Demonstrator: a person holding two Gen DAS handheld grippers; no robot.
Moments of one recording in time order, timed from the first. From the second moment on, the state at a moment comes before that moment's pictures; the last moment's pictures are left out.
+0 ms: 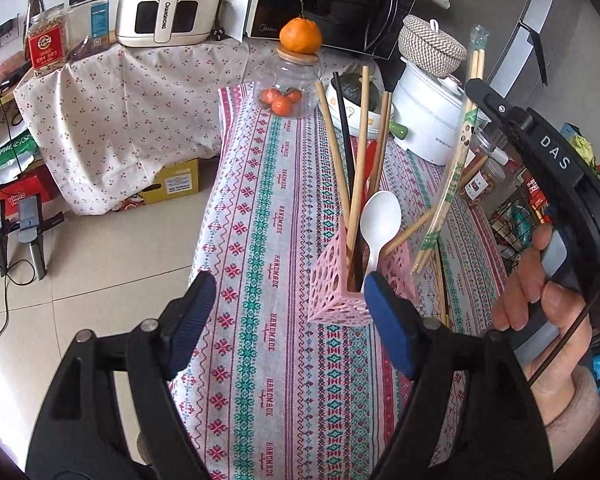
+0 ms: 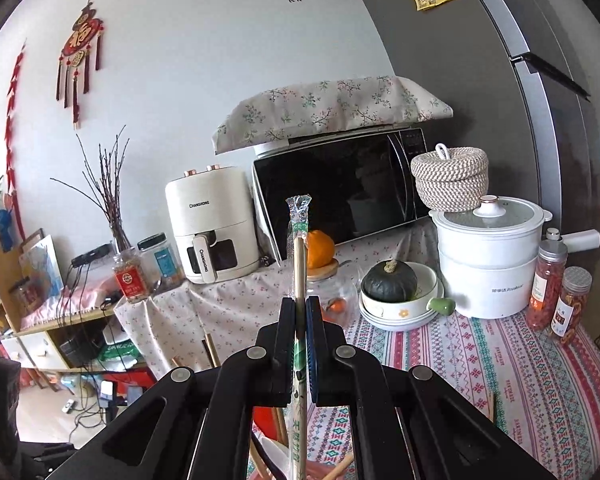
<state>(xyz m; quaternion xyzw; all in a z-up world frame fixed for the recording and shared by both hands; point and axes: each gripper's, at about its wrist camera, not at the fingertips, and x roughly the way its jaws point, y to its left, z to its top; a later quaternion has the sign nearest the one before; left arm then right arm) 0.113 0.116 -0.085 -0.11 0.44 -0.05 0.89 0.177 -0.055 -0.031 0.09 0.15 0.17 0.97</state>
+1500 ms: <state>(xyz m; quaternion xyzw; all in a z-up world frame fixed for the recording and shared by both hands) 0.097 -0.001 -0.085 0.01 0.44 -0.11 0.89 0.148 -0.232 -0.064 0.09 0.42 0.09 0.90</state>
